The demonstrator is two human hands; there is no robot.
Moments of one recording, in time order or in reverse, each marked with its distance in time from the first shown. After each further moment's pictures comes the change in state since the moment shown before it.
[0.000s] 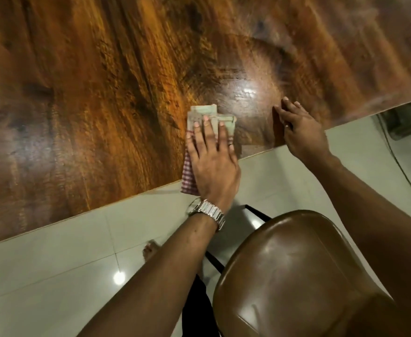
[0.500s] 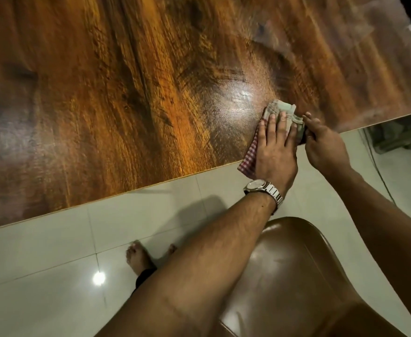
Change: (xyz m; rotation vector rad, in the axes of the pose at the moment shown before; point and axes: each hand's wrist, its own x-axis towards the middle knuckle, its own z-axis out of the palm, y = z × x) left_hand 0.030 0.125 0.046 0.028 -0.113 0.284; right_hand -0.008 0.047 -0.012 -0.030 0.064 0.080
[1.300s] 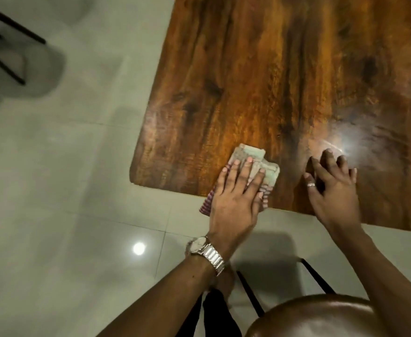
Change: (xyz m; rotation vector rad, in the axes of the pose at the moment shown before) left_hand -0.189 -0.273 -0.067 -0.026 0.137 -0.396; right_hand -0.040 -0.225 0.089 0.044 -0.109 -0.408
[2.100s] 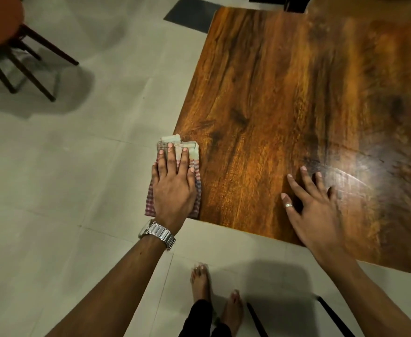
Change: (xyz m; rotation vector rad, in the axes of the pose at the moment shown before) left_hand 0.033 -0.162 -0.063 0.088 0.115 -0.467; right_hand 0.020 -0.084 0.020 -0.064 -0.120 -0.113
